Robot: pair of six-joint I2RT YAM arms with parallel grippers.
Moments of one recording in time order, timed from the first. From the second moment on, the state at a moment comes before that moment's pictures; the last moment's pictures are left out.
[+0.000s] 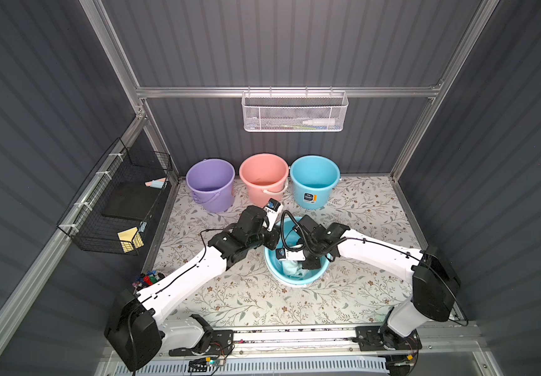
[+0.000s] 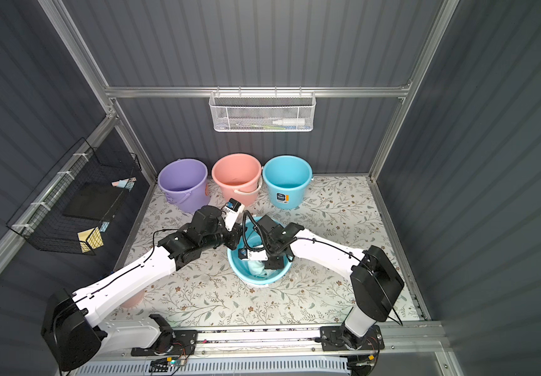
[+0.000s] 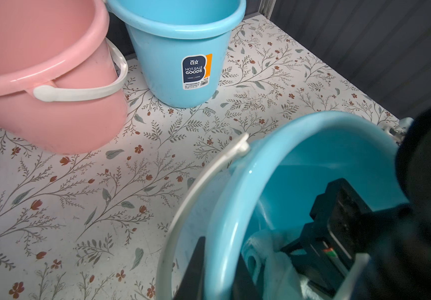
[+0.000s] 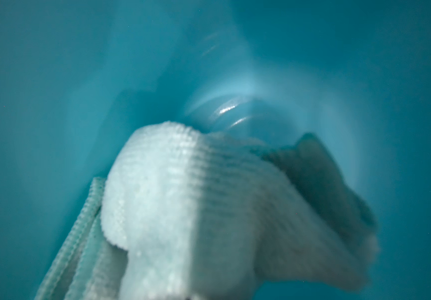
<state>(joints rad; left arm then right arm) -0.67 1.27 1.01 -0.32 0.05 -0.12 0.87 1.62 1.18 -0.73 -0.14 -0.82</state>
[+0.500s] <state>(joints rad) -0.67 1.27 1.00 -0.30 0.04 -0.13 0.87 1.49 1.03 -0.38 -0.05 -0.75</state>
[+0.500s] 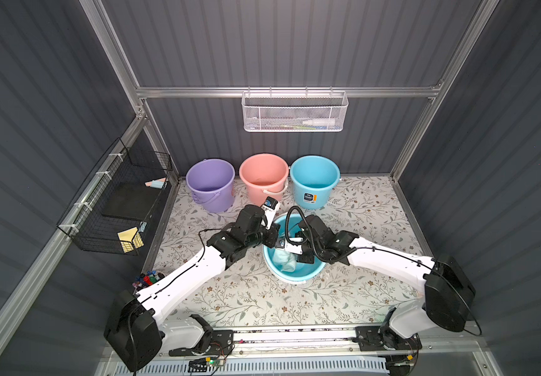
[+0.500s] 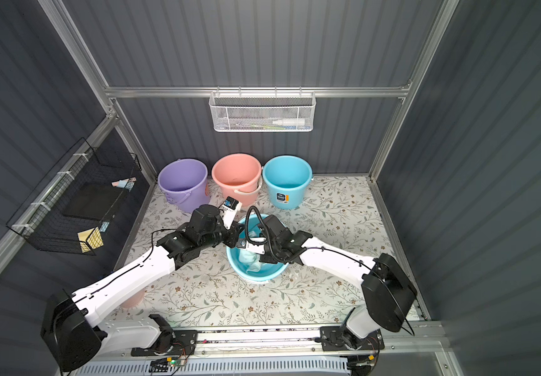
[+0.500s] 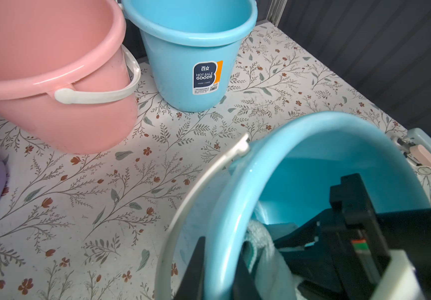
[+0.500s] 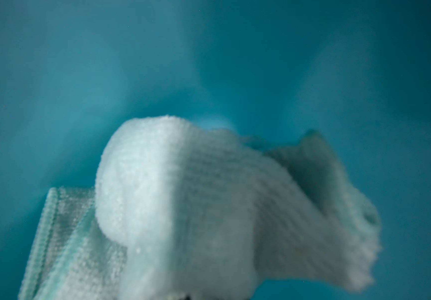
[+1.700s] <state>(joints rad) -0.67 1.27 0.99 -0.30 0.03 -0.13 0.90 1.67 1.03 -0.06 0.35 -1.37</state>
